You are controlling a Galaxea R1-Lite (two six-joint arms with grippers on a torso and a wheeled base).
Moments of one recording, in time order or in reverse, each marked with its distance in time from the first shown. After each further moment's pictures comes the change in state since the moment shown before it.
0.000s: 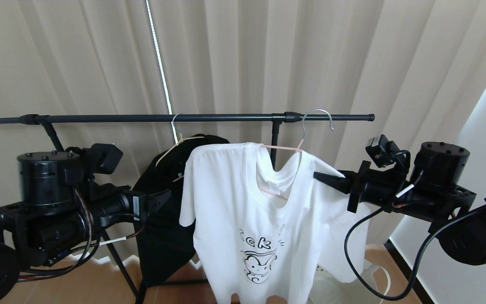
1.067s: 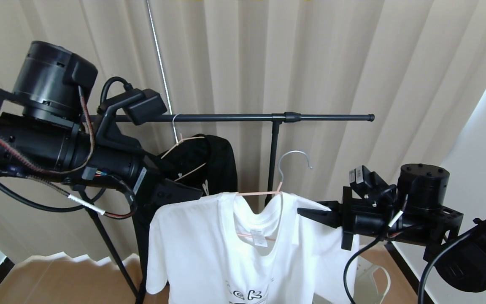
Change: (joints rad) left arm -0.121 -0.004 -0.747 1.060 -0.404 0.367; right arm 0.111 0.007 0.120 0.000 0.112 -0.122
